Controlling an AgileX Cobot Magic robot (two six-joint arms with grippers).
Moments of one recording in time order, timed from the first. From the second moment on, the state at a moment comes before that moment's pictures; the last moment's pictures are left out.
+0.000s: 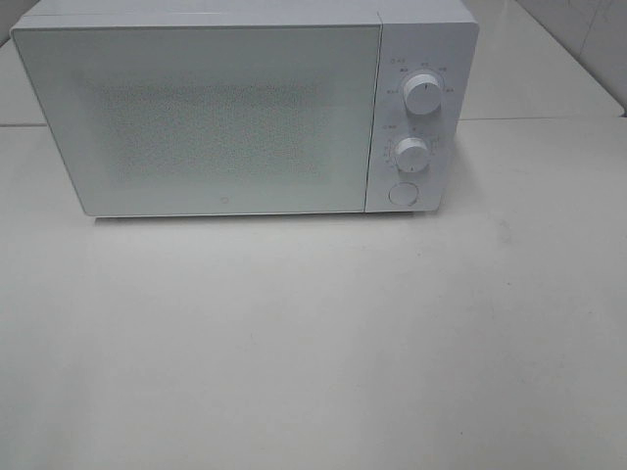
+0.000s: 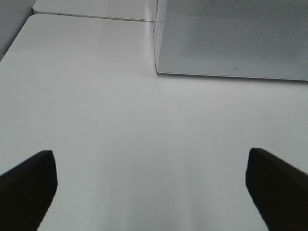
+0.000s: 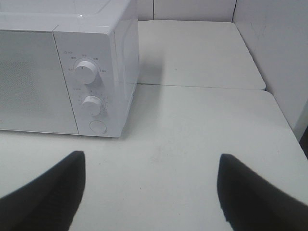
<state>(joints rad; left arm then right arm) -0.02 0.00 -0.52 -0.07 1.08 -0.03 0.07 0.23 -0.50 0.00 0.60 0.03</state>
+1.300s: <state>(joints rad) -0.02 0.00 -0.52 -0.07 1.08 -0.03 0.07 1.08 -0.41 -0.05 -0.35 0.06</state>
